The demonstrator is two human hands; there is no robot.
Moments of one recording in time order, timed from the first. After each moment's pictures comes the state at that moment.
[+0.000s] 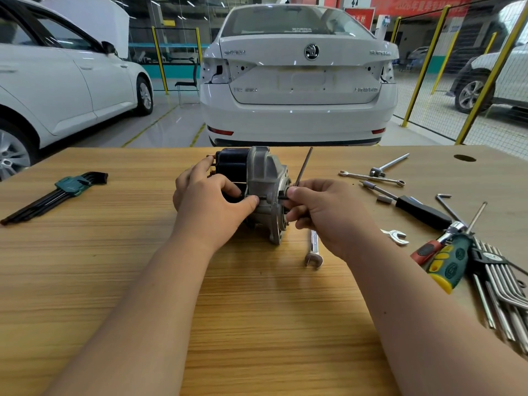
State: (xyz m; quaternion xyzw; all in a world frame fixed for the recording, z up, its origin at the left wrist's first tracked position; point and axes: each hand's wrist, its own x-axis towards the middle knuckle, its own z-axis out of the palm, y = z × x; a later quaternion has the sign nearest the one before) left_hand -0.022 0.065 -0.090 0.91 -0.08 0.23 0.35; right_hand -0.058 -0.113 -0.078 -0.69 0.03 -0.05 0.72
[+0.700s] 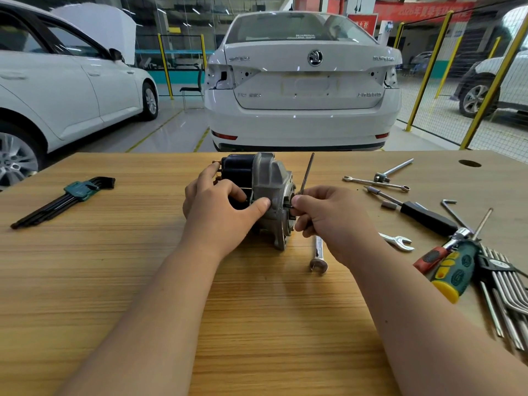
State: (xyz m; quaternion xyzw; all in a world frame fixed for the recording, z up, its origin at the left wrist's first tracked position) left_hand -0.024 0.063 -0.092 0.90 -0.08 0.21 0.36; right_hand -0.055 -0.113 -0.082 -0.74 0.03 -0.09 0.66
